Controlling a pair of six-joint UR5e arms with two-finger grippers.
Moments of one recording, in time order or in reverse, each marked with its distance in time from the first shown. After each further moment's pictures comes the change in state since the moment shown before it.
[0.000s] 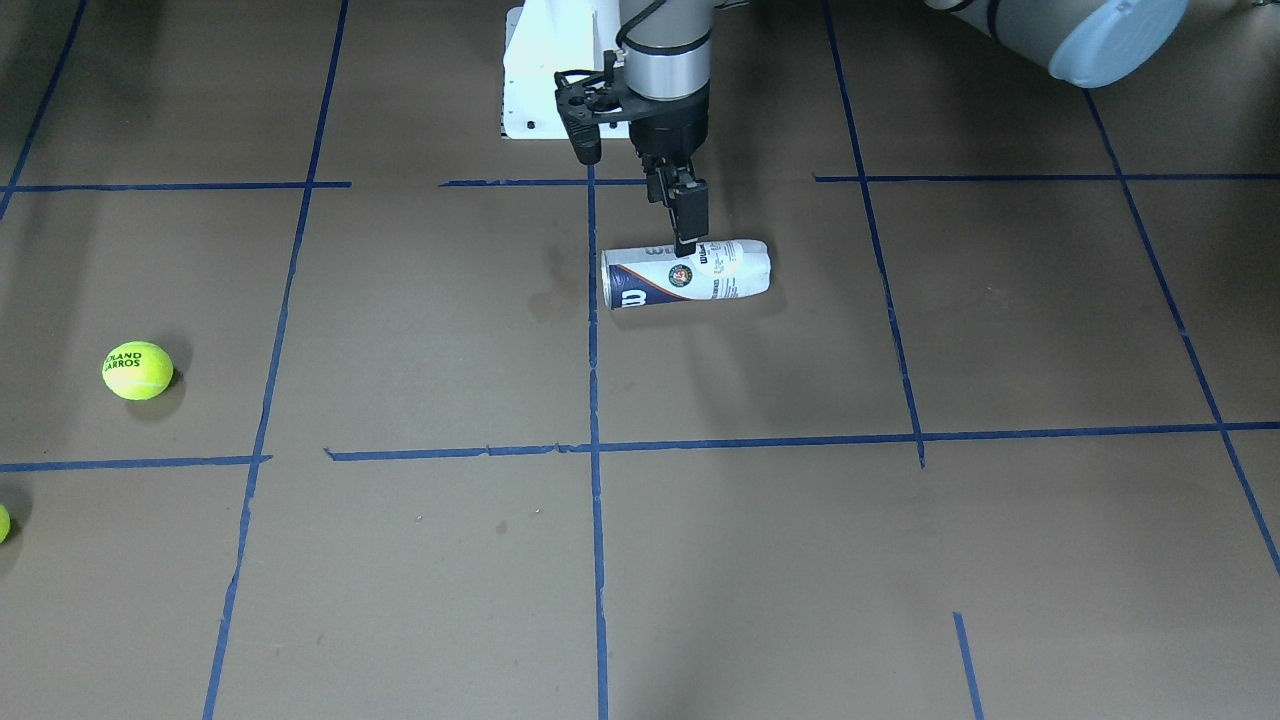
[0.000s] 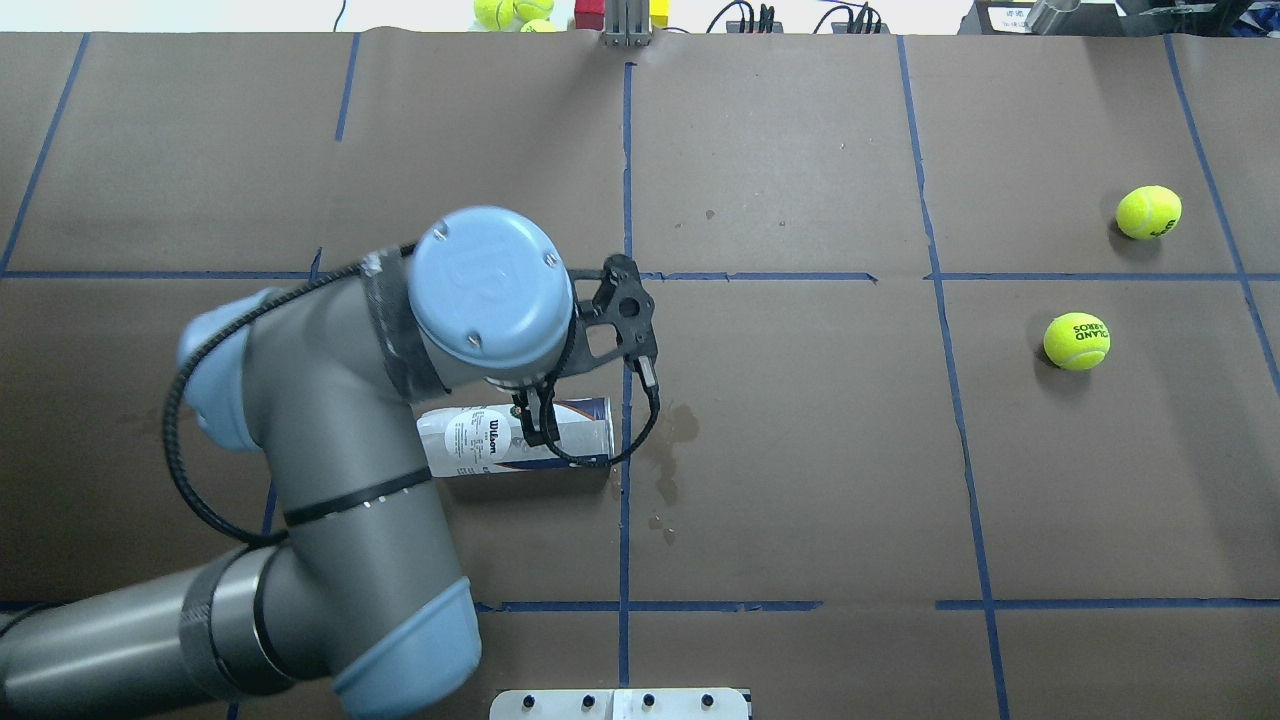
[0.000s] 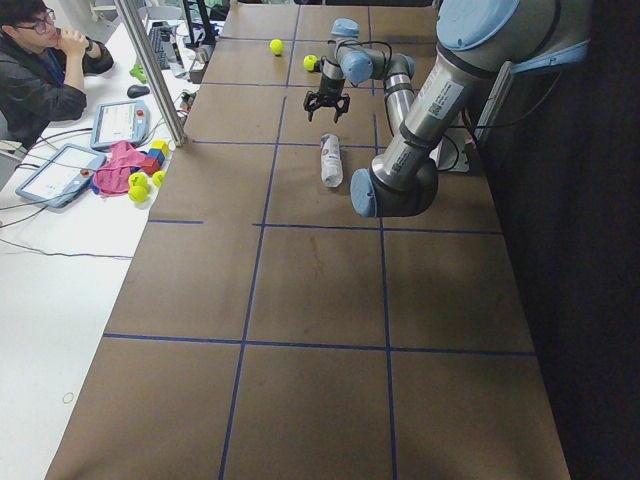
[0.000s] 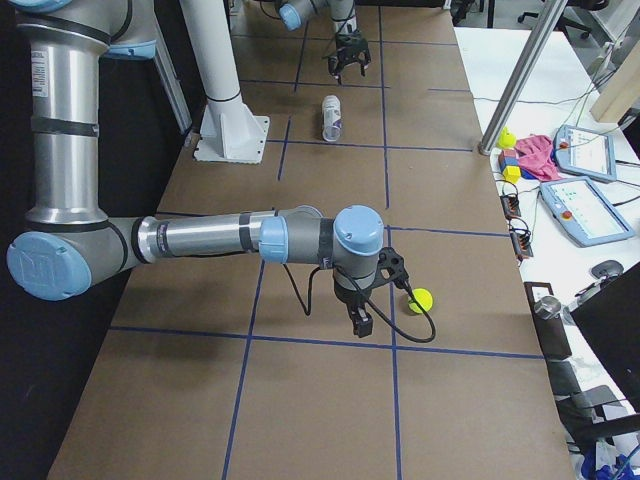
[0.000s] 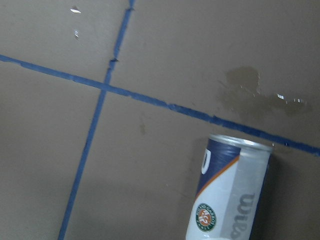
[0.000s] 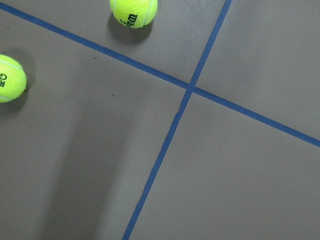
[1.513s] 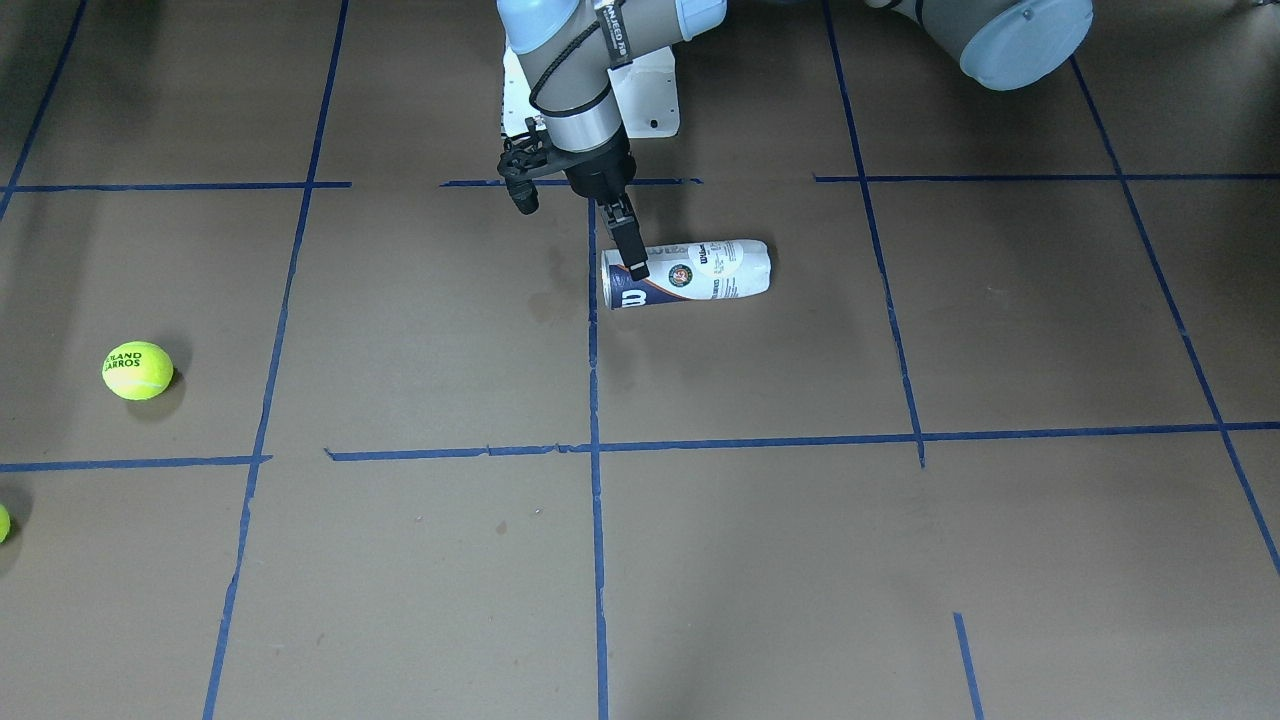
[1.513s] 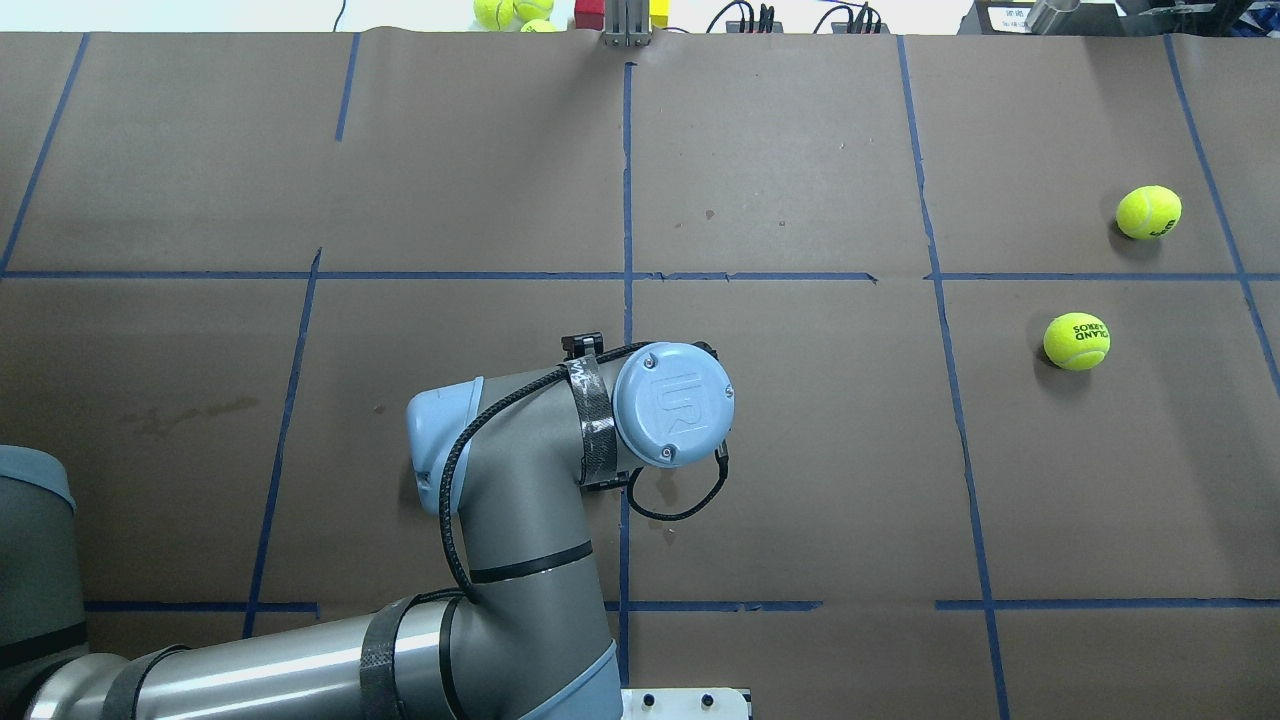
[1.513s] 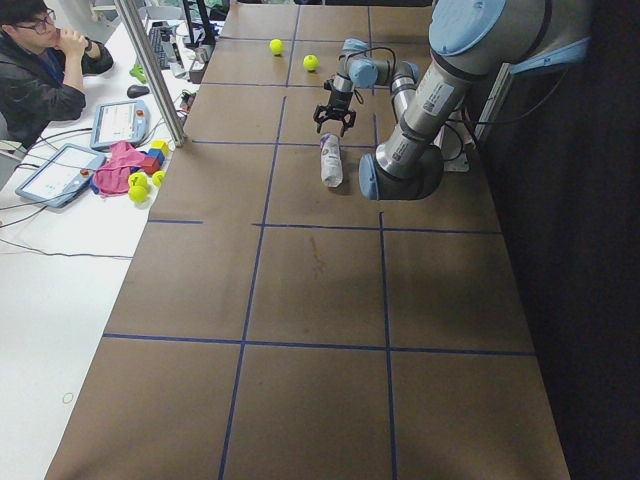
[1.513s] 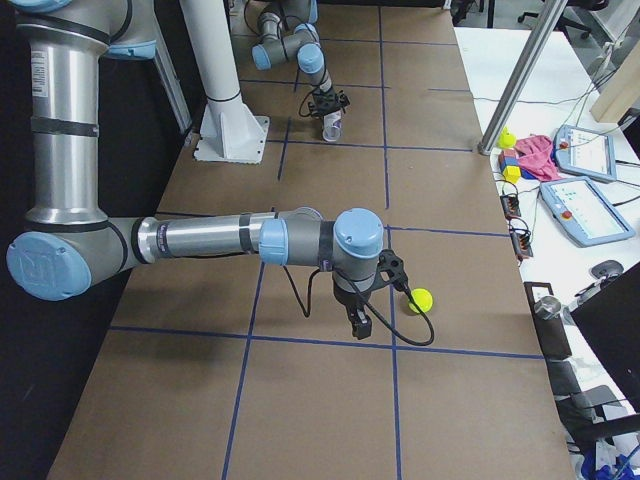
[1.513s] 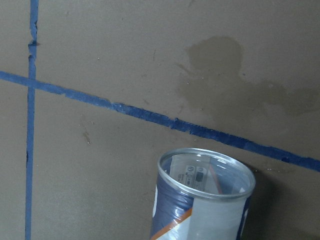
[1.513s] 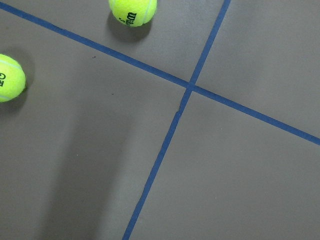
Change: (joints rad) left arm 0.100 -0.113 0.253 0.005 0.126 -0.092; right arm 0.000 0.000 -0.005 0.000 0.002 0.000
